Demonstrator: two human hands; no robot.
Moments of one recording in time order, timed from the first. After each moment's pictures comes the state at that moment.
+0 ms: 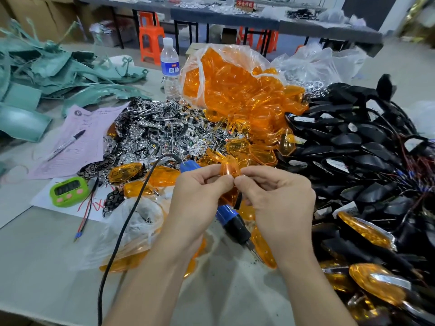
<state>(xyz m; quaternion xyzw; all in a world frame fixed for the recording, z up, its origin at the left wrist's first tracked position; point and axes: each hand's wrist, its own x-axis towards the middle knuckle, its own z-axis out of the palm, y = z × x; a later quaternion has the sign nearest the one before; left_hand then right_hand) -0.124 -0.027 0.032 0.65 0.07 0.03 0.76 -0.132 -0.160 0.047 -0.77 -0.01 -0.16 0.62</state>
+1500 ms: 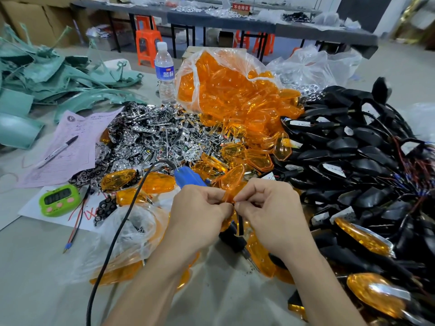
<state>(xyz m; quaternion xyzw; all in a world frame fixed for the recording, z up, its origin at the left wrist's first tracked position) -0.122 -0.031 0.026 0.83 0.04 0.01 0.56 -0.115 -0.182 0.035 -0.86 -0.07 -0.03 0.50</state>
